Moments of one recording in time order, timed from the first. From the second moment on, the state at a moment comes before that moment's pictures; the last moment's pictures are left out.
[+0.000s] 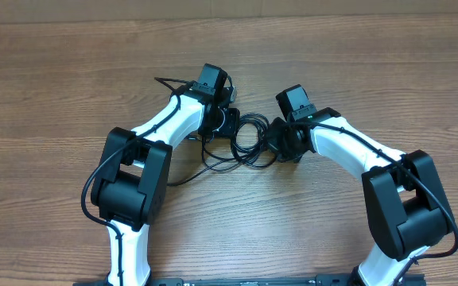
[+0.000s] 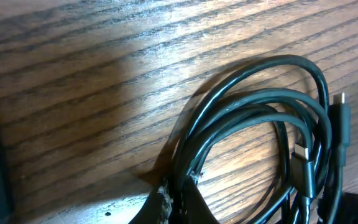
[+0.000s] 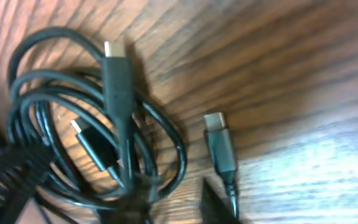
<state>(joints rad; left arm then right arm) -0.38 2.13 1.45 -0.60 0.33 -0.31 0.39 1.87 1.14 -0.53 -0.22 1.01</state>
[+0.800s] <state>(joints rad) -0.38 2.12 1.45 -0.60 0.33 -0.31 0.36 1.87 1.13 -0.42 -0.21 1.01</state>
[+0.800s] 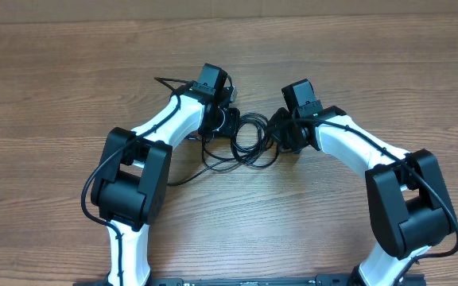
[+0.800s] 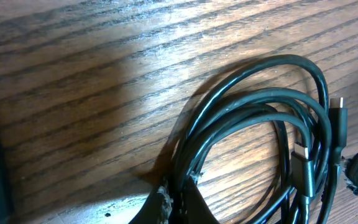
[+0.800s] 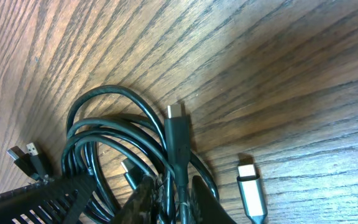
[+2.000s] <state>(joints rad) -0.38 2.13 1.45 -0.60 0.33 -0.31 0.44 1.87 1.13 -0.65 -0.19 1.05</state>
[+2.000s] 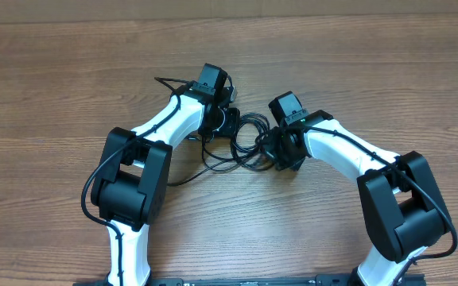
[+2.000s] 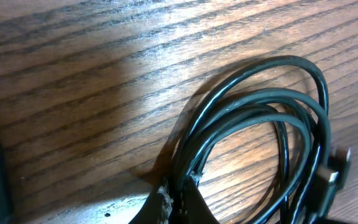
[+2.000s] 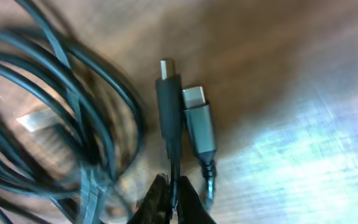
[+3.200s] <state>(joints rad) -0.38 2.13 1.45 -0.60 0.34 -0.31 0.44 1.87 1.31 -0.90 -0.39 0.94</state>
